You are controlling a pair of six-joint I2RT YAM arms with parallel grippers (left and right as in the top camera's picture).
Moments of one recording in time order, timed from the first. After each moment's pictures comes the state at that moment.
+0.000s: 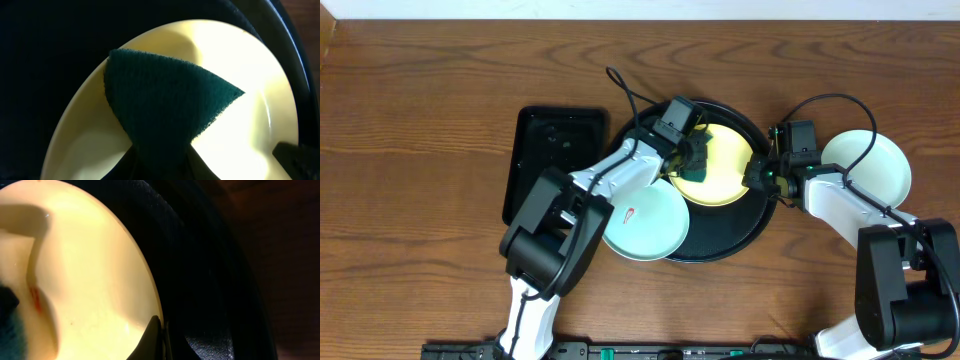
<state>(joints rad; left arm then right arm) -0.61 2.11 1.39 -0.27 0.15 -0.61 0.15 1.73 0.86 -0.22 -0.14 0.46</state>
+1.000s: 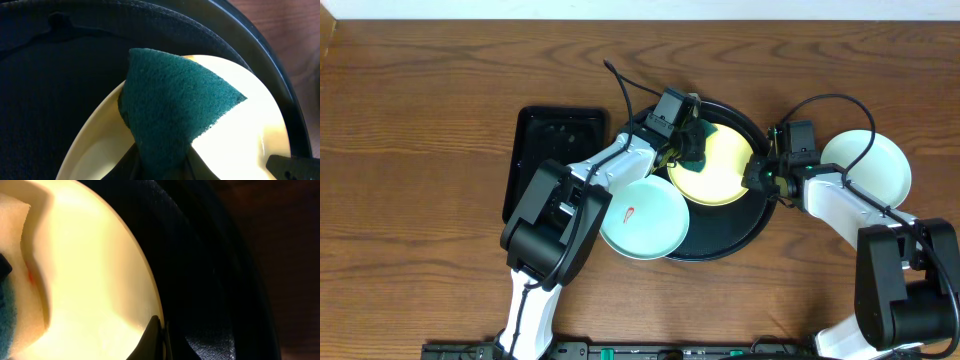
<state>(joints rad) -0.56 2.15 1.40 -0.18 0.25 -0.48 0.15 1.73 0.86 -0.24 -0.14 0.45</state>
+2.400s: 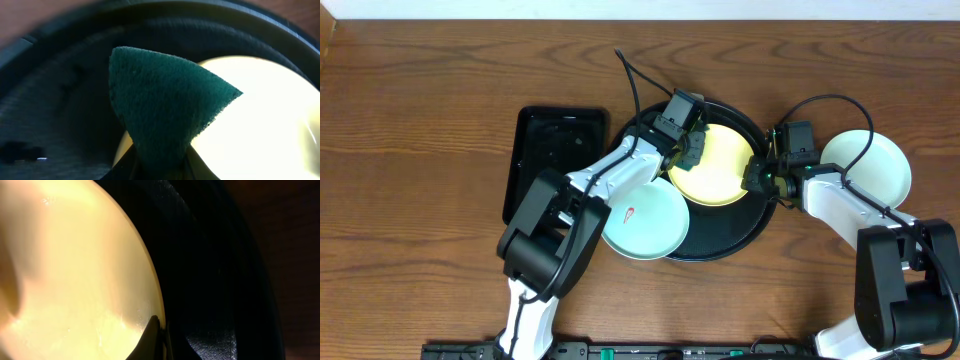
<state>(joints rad) -0.61 2.08 1.41 -0.28 -0.02 -0.31 0.15 1.73 0.86 -0.26 -0.14 0.44</state>
